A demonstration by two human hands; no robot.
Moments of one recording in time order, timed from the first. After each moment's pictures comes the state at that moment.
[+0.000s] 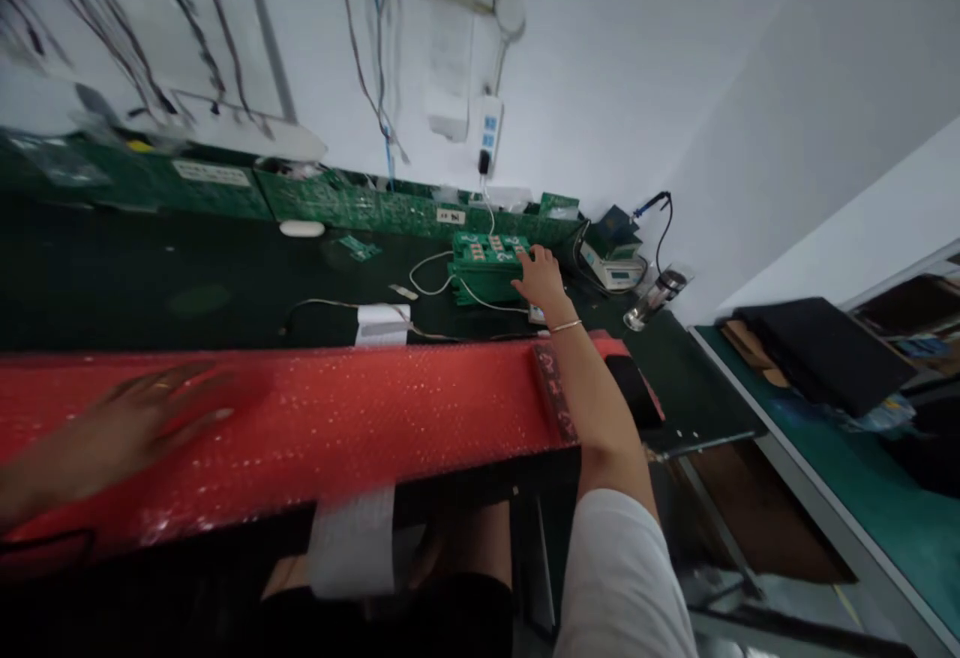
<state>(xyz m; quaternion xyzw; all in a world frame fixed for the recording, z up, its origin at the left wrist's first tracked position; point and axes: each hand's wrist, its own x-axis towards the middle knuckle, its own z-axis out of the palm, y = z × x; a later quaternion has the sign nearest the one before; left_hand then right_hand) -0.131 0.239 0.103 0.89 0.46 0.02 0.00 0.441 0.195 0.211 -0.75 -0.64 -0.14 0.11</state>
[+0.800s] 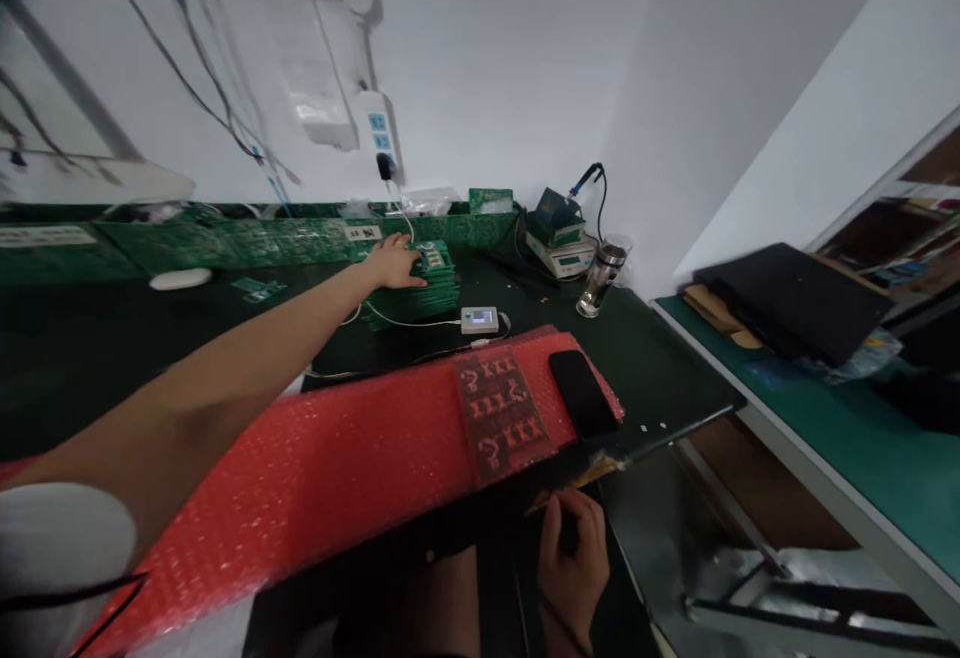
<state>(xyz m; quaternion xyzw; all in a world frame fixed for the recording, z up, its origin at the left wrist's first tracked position) 0.382 0.361 0.202 0.94 0.34 -0.02 -0.07 0.410 -0.126 0.037 -0.77 -0.30 -0.16 0.54</state>
